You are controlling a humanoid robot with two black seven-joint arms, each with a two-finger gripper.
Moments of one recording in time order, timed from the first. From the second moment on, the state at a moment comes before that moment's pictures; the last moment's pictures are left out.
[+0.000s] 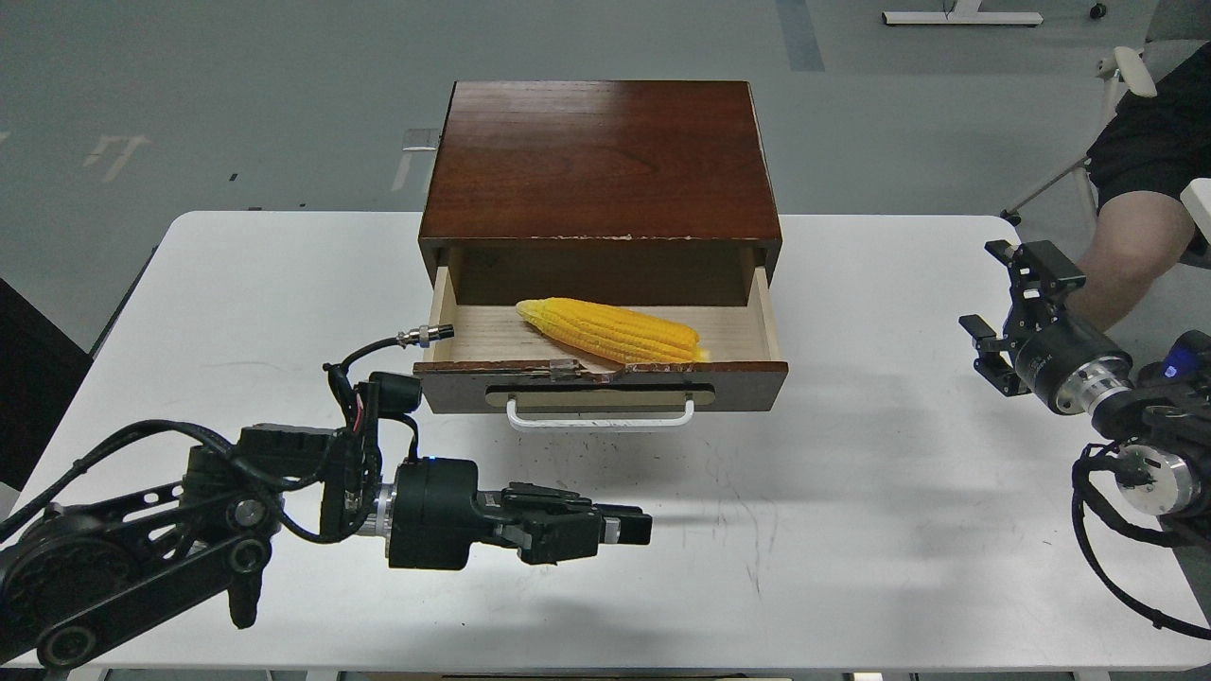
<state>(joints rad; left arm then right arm) -0.49 0.61 -0.55 -1.66 1.45 -0.49 -0.45 0.72 -0.73 0.12 0.98 0.00 0.05 0.49</state>
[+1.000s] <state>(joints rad) -0.49 0.61 -0.54 -1.52 1.25 -0.38 -0.36 0.71 -0.73 0.12 0.98 0.00 0.05 0.49</state>
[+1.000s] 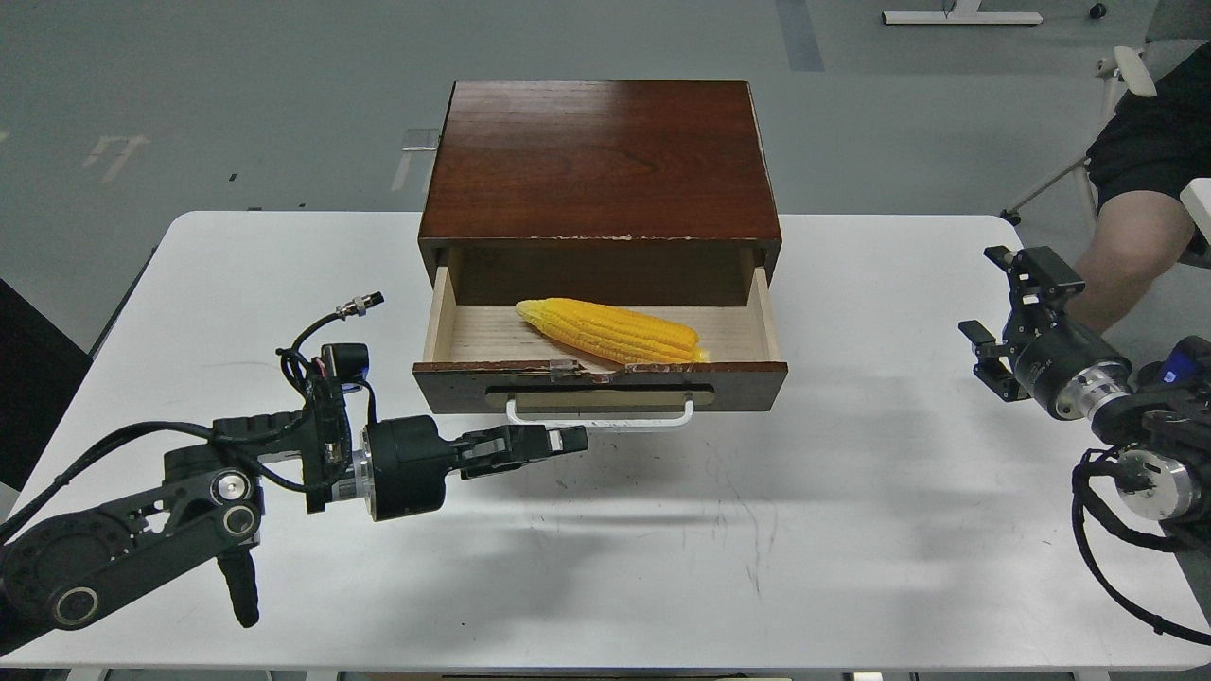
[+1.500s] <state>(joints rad) -0.49 0.61 -0.55 -1.50 1.25 -0.37 -0.36 0.71 -0.73 0.12 0.98 0.00 0.05 0.49</state>
